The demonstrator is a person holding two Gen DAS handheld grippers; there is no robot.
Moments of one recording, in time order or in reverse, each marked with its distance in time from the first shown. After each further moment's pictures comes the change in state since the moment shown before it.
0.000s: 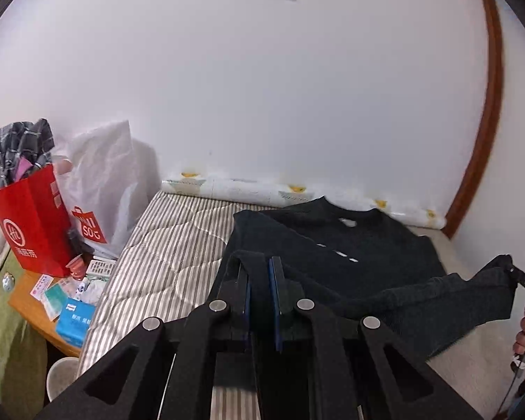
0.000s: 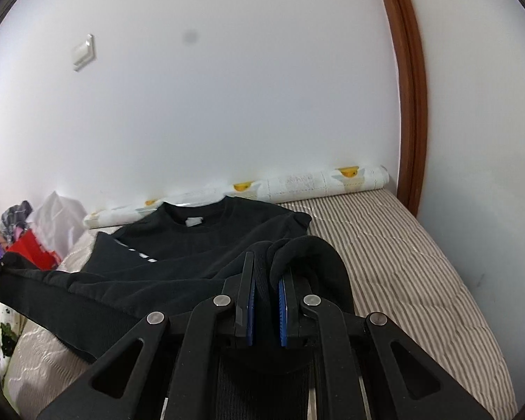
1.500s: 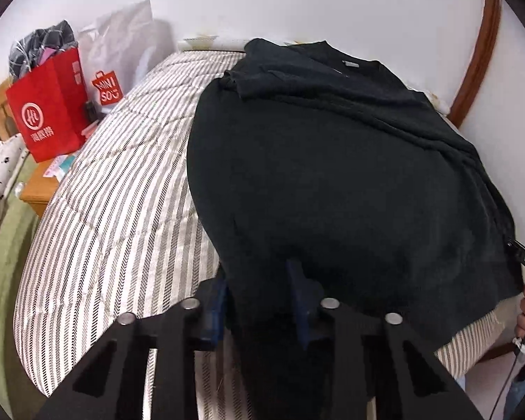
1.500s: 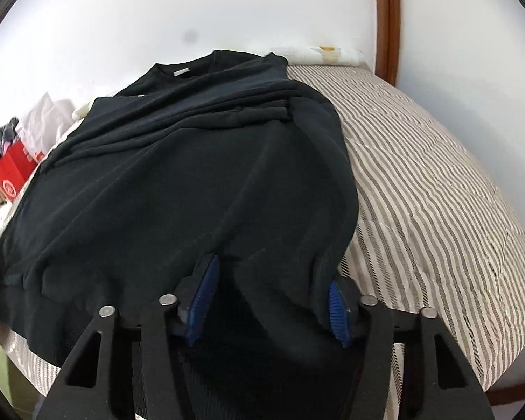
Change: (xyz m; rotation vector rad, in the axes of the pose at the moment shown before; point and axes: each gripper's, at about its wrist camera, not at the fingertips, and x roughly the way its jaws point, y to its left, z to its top) left arm -0.070 -0.009 -0.184 0.020 0.347 0.056; right arm -0.052 -0.001 -0.195 -0.046 0.280 -0.077
